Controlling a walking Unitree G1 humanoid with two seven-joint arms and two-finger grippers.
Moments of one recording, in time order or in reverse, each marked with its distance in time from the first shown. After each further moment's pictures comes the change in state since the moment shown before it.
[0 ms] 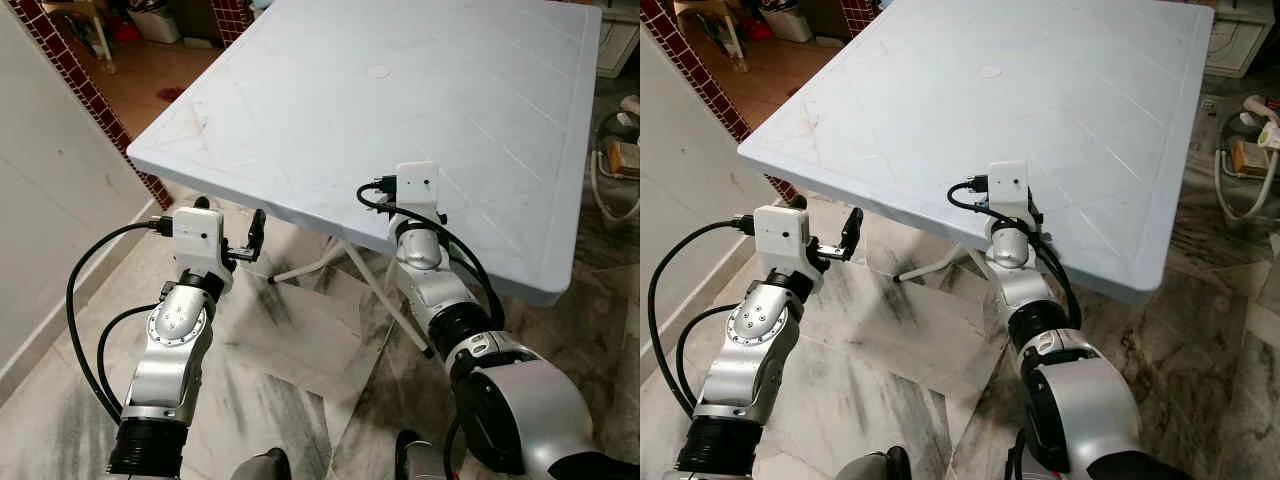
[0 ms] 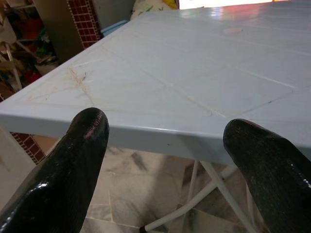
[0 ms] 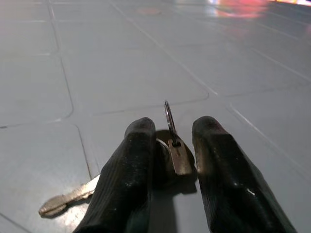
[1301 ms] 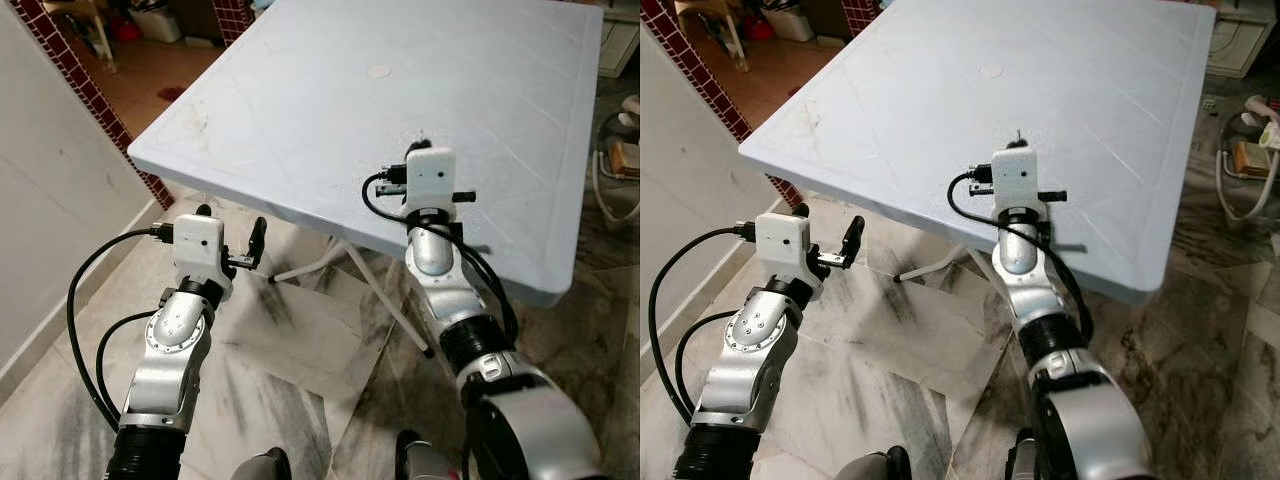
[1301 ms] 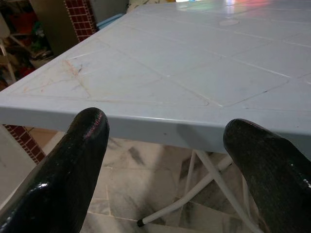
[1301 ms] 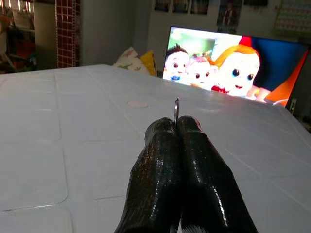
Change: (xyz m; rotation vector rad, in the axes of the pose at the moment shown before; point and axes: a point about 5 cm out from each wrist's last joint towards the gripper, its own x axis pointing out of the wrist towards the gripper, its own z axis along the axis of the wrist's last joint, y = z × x) left arm -0.004 -0.001 -0.004 -0.002 0.017 -0.019; right arm -0.021 -0.006 0.031 -0.064 -0.375 -0.017
